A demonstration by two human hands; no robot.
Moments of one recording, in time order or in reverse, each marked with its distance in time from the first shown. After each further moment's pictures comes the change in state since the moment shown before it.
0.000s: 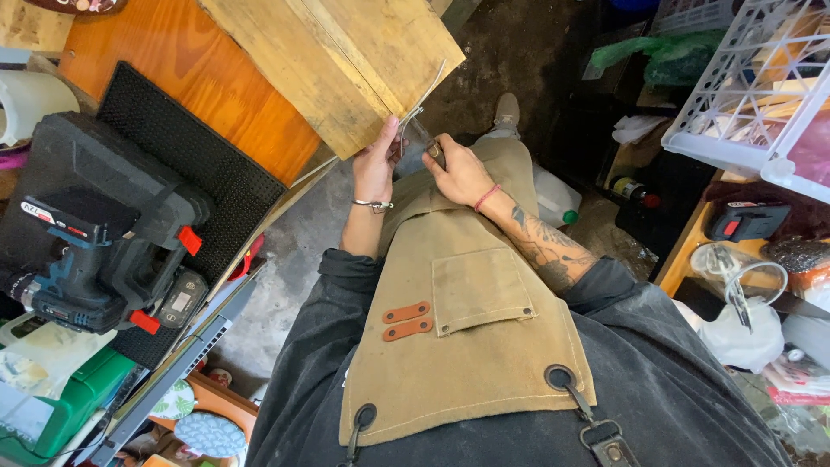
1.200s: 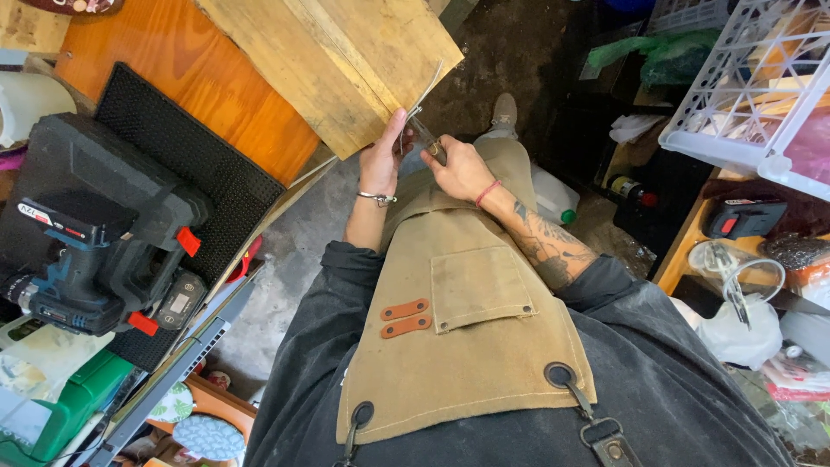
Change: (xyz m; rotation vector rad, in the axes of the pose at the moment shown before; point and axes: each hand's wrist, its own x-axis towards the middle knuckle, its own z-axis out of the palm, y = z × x) left_hand 0.012 -0.010 0.010 -0.027 -0.049 -0.047; right_hand 0.005 -0.002 -0.004 -0.011 0.072 0.072
